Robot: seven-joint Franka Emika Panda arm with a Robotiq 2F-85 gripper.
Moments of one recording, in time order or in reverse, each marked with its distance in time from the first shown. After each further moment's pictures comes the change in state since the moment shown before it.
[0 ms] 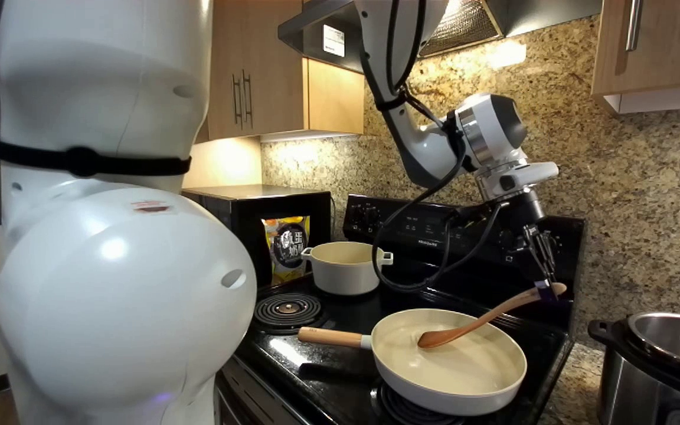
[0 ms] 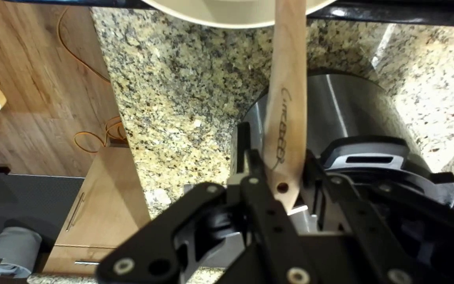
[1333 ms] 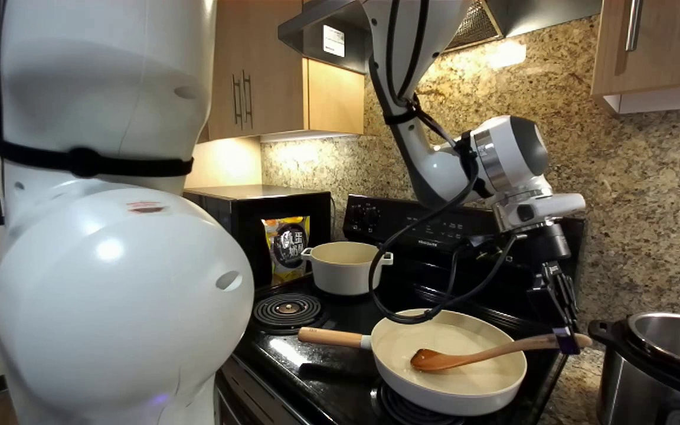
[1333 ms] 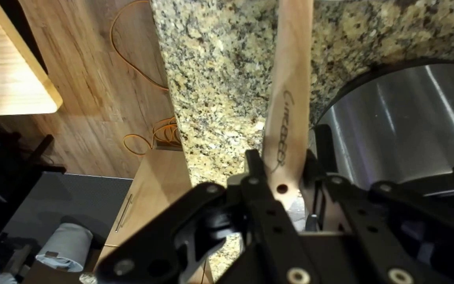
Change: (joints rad) arm -0.024 0.009 -0.074 -0.095 -0.007 0.001 0.000
